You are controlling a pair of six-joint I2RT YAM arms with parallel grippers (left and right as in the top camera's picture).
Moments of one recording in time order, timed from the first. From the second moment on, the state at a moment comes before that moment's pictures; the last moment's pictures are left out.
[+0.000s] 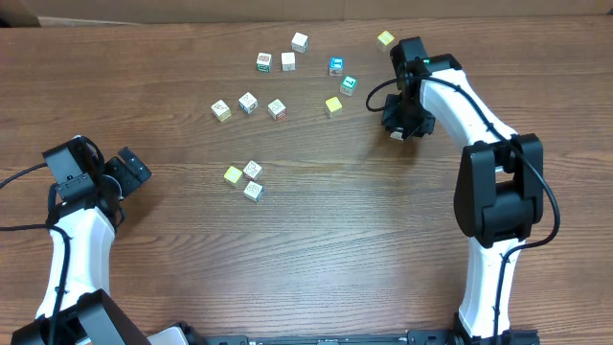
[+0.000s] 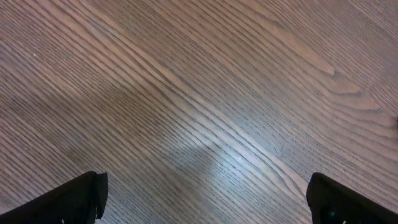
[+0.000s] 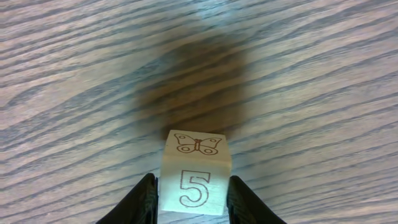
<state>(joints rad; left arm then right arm) 0.45 1.44 0.82 -0.31 0.02 -0.29 0.19 2.23 1.79 -1.02 0.07 0.44</state>
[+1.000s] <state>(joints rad) 0.45 1.44 0.82 -0.31 0.02 -0.29 0.20 2.23 1.80 -1.02 0.07 0.48</state>
